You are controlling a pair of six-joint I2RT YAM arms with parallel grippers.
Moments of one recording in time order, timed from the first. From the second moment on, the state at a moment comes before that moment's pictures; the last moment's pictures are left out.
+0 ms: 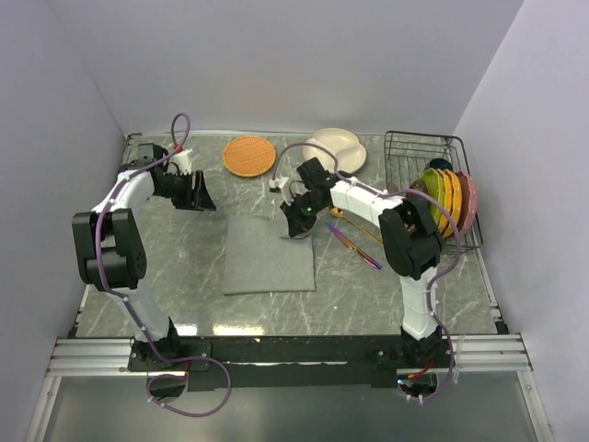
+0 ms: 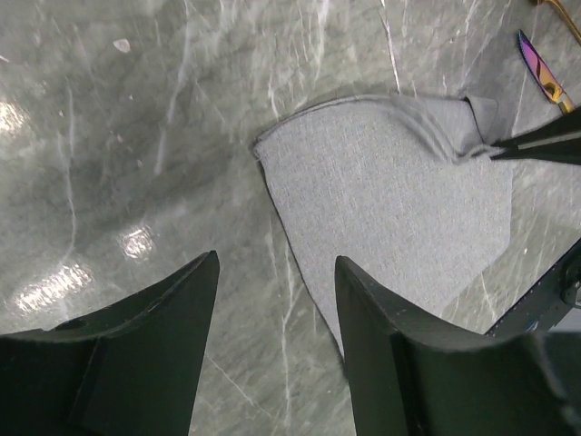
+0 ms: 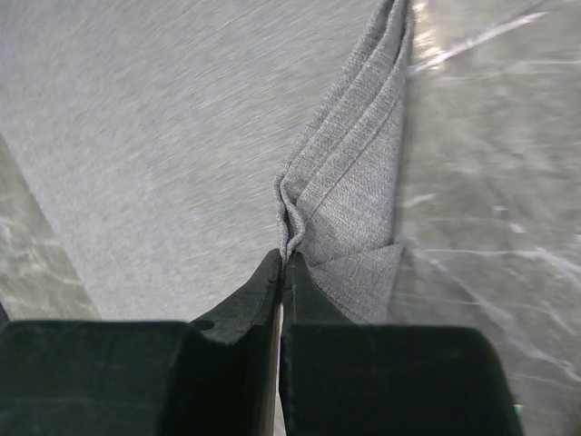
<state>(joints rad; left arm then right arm) 0.10 1.80 1.36 -0.70 0.69 0.16 0.57 2.04 1.53 -0.62 -0.56 -0.38</state>
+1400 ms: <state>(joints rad) -0.04 1.75 1.27 -0.72 0.82 0.22 0.66 1.74 1.17 -0.65 -0.51 -0.94</state>
